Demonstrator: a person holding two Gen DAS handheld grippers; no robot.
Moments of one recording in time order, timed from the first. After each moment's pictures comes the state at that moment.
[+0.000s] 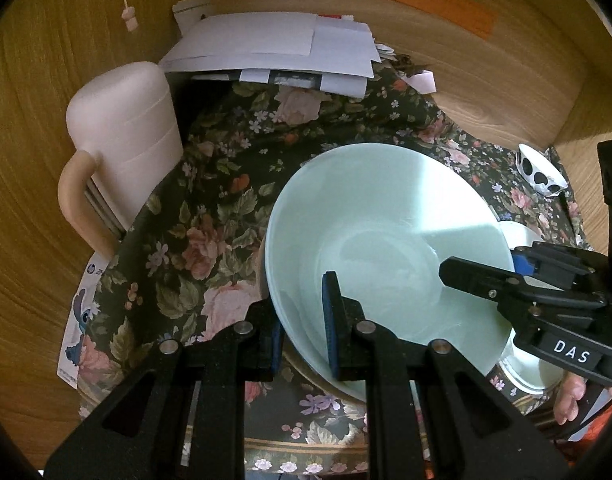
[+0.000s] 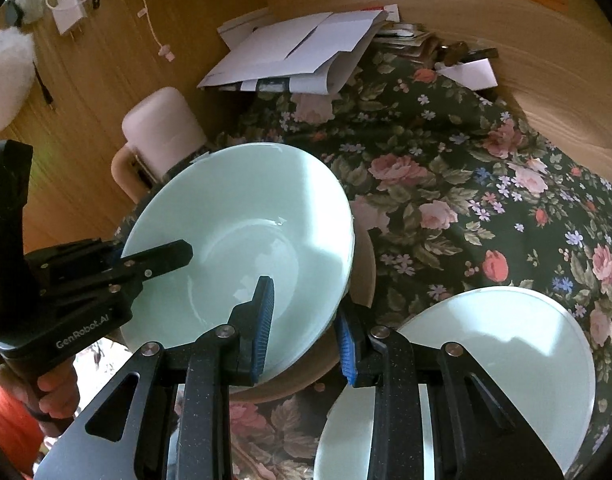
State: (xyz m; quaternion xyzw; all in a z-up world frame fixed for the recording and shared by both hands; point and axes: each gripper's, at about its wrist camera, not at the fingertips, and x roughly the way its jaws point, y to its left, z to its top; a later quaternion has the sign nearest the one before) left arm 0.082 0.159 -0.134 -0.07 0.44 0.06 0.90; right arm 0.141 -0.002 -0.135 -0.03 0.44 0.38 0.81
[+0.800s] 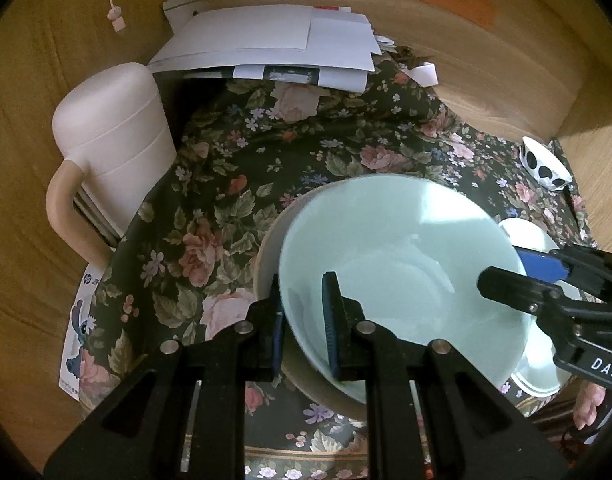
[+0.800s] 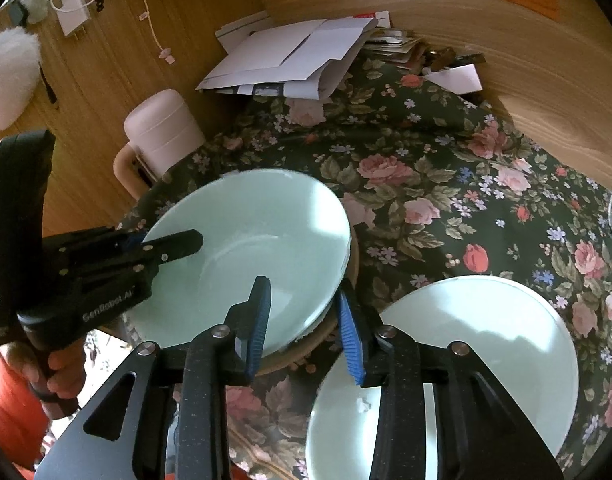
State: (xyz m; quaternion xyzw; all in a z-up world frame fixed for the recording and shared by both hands) left arm 0.095 0.158 -0.136 -0.05 0.45 0.05 0.89; right arm 0.132 -0.014 -0.126 -0.03 0.44 0.36 0.82
